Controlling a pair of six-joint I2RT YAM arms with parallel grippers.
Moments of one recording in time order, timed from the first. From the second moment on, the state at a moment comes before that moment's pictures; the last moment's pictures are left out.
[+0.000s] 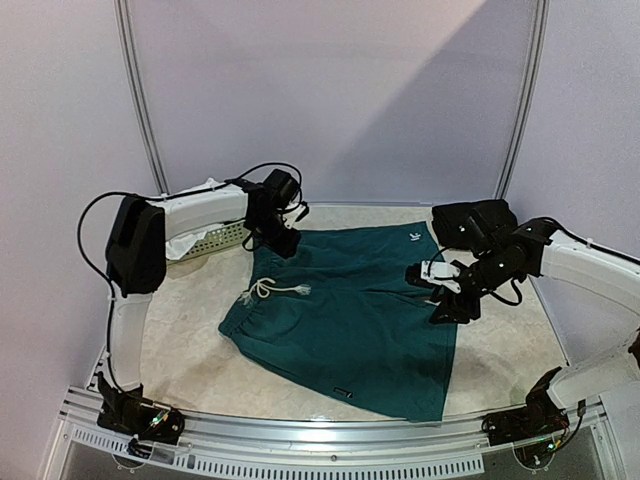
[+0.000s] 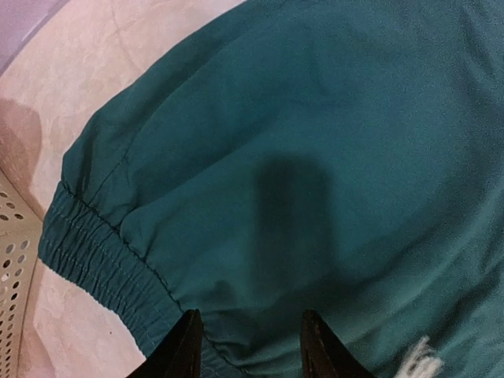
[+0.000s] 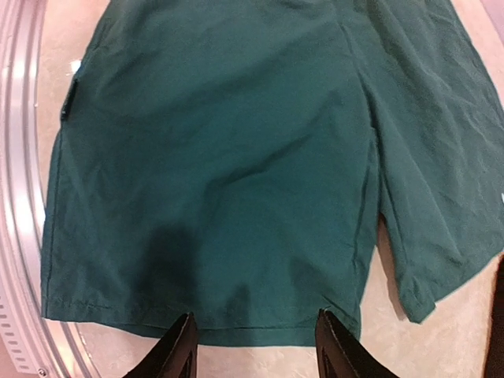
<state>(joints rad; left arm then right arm) -0.60 2.21 1.86 -0.77 -0.11 0.03 0.61 1.28 0.99 -0.84 -0.27 -0.67</state>
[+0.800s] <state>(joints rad) -0.47 2.41 2.03 -0.84 -0.17 -0.14 0.78 1.29 0.97 -0.92 -0.23 -0.68</state>
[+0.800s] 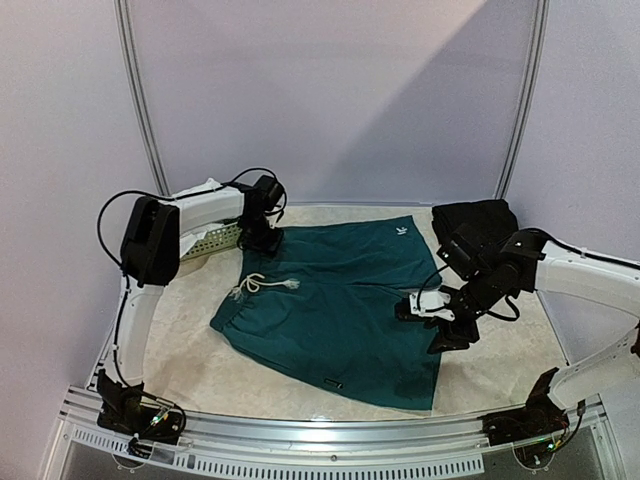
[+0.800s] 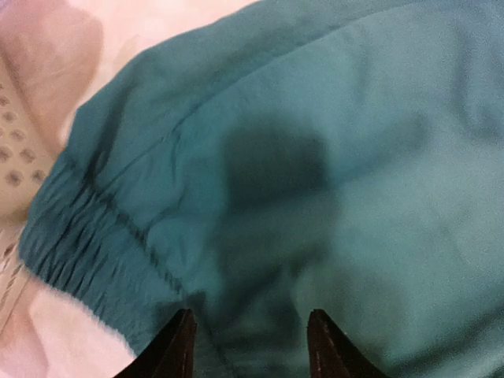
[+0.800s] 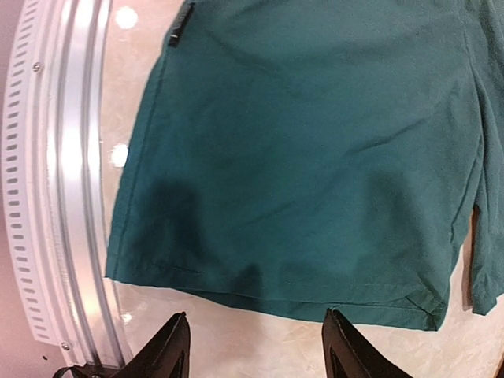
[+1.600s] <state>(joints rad) -0.65 1.55 1.35 -0.88 -0.22 -0.01 1.17 1.38 0.80 -0.90 -0.14 -0.64</state>
